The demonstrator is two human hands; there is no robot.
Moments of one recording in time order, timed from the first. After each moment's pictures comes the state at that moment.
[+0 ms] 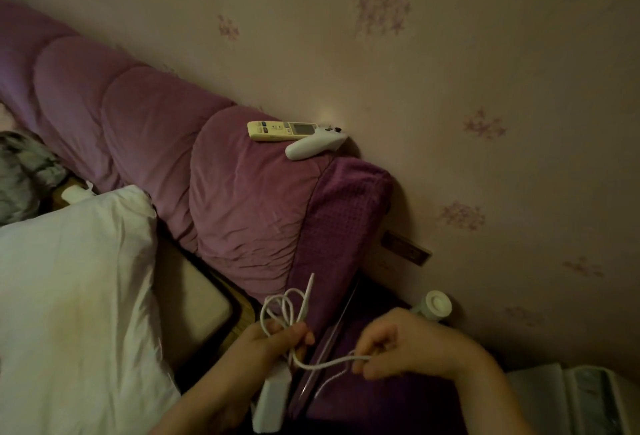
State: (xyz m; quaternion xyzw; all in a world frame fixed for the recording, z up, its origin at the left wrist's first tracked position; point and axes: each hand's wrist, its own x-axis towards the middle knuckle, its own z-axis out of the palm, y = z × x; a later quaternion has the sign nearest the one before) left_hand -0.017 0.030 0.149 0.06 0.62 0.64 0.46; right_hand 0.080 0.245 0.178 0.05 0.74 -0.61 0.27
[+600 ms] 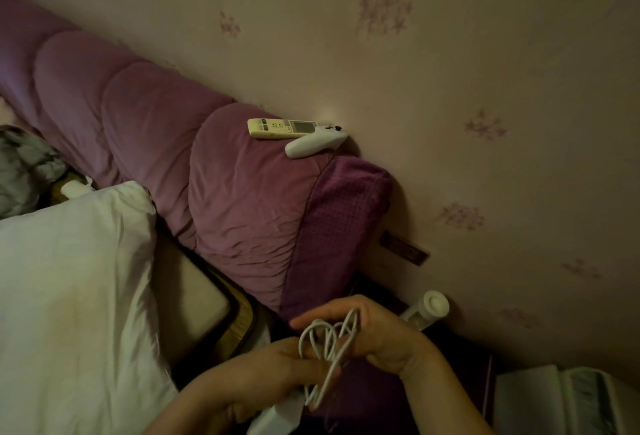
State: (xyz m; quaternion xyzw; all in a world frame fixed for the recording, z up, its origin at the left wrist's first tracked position) left_hand -0.002 0.026 0.146 0.16 0.58 0.55 0.58; right_hand 0.050 0.210 0.162 0.00 0.64 -0.74 0.19
